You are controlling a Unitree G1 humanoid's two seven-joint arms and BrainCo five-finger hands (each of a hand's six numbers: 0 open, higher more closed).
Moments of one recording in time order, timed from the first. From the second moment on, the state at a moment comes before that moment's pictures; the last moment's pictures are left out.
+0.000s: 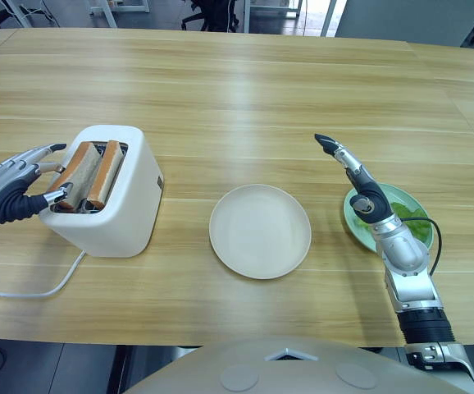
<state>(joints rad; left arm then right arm) 0.23 1.04 0.41 0.26 0.34 -0.65 -0.19 0.02 -0.36 0.01 0.02 -0.07 -0.70 0.26</state>
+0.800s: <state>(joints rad) 0.14 1.01 0.45 0.21 0.25 -0.61 -0.23 0.02 -0.36 0.01 0.02 -0.07 -0.69 0.26</state>
